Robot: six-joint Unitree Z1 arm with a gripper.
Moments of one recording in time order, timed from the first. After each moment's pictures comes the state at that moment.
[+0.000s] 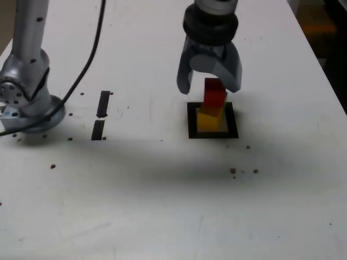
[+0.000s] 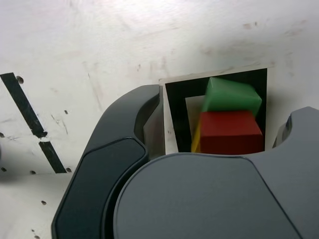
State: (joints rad) arm -0.08 1.98 -1.51 1.24 0.13 0.10
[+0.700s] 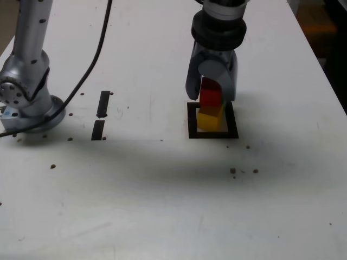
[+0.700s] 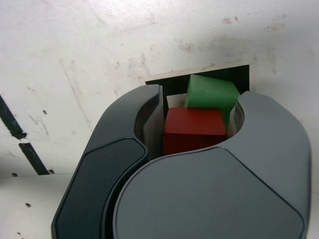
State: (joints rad) arm -0.08 2.01 -1.52 1.21 0.11 0.10
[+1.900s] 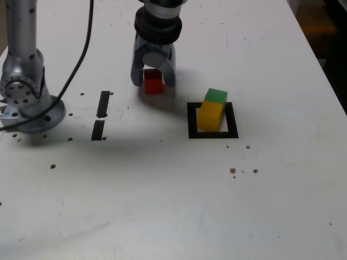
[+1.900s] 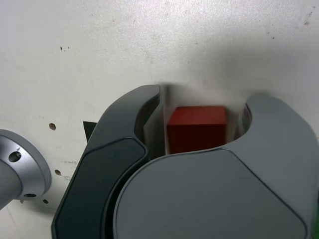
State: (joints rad) arm 0.17 1.85 -1.08 1.02 0.19 0.15
